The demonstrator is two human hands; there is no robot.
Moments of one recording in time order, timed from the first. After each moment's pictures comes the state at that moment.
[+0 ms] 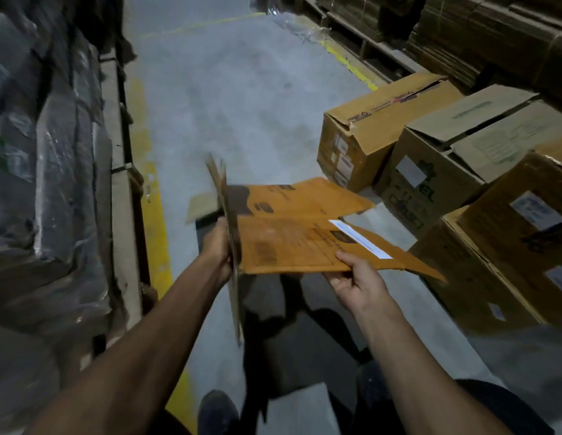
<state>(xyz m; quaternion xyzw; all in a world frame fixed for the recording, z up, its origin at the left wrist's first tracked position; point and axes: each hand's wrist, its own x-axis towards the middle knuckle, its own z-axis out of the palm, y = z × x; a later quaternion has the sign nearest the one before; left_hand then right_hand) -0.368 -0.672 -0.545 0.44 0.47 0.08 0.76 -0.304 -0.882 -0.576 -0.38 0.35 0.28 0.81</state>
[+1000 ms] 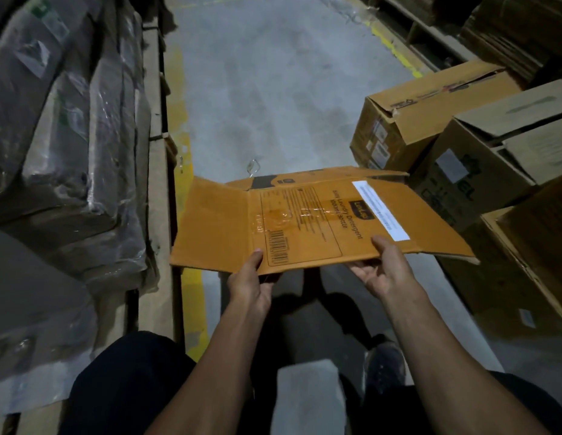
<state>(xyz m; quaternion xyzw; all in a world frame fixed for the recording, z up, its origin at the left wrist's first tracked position) -0.448 -0.713 -0.586 0.14 0.53 0.22 0.81 -0.315 -0.876 -0.577 -0.45 0.33 0.31 0.77</state>
